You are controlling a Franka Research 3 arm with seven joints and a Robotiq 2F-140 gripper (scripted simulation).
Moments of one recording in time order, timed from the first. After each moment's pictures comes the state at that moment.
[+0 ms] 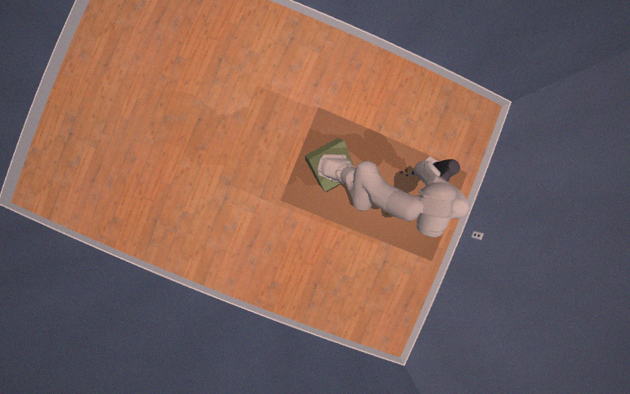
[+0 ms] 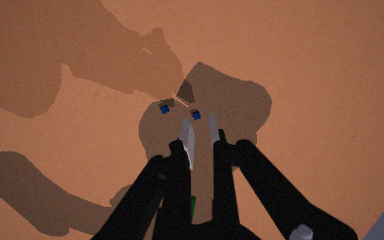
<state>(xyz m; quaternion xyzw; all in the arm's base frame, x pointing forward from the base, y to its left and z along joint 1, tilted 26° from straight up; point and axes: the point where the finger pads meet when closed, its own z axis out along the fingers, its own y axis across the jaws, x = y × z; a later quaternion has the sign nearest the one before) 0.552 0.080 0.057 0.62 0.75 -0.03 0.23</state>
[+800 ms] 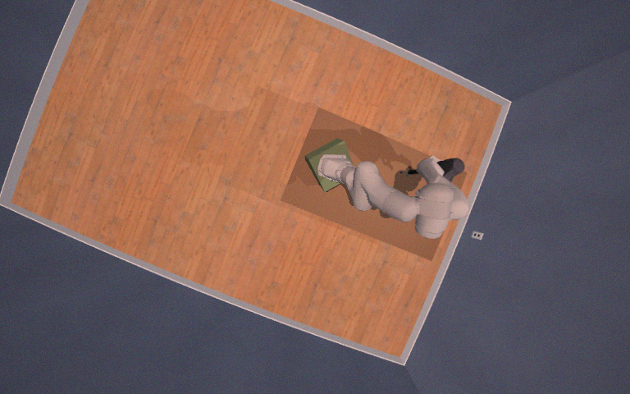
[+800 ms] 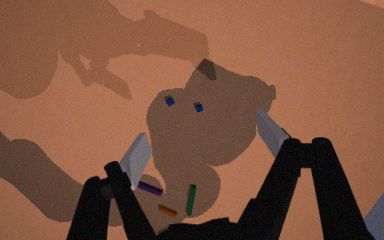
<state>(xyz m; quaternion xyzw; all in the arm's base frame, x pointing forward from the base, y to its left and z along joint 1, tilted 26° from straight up) 0.541 0.087 0.081 0.61 0.76 -0.04 0.23</state>
